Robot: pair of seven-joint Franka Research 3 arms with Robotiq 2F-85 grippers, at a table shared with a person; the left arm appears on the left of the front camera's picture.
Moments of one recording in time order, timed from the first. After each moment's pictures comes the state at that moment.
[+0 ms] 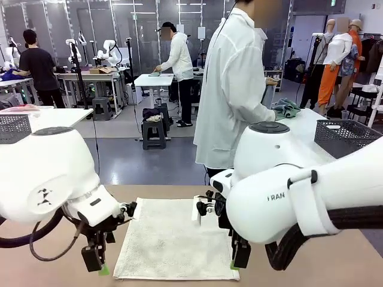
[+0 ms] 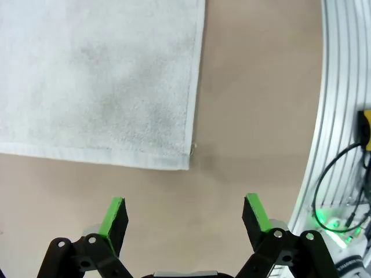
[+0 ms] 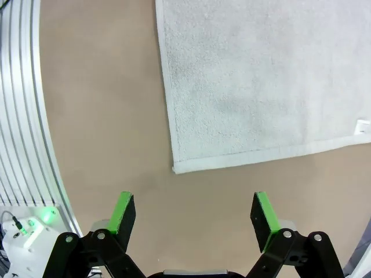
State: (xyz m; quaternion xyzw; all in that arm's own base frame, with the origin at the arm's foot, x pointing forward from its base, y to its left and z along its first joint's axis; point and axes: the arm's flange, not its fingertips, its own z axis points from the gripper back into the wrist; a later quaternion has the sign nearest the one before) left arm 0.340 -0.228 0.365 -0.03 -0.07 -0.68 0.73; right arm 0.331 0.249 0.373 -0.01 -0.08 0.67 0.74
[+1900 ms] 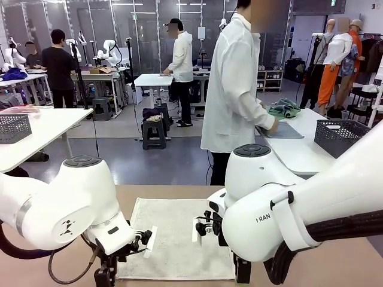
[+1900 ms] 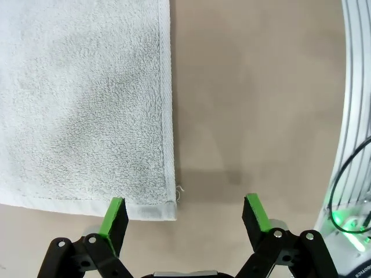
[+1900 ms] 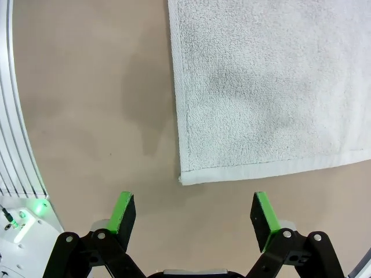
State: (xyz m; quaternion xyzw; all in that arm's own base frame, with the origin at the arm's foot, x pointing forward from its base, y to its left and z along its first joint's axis) left arm 0.335 -0.258 0.304 -0.01 -0.04 -0.72 0.69; right arm 0.338 0.250 0.321 -0.03 -0.02 0.68 0.73
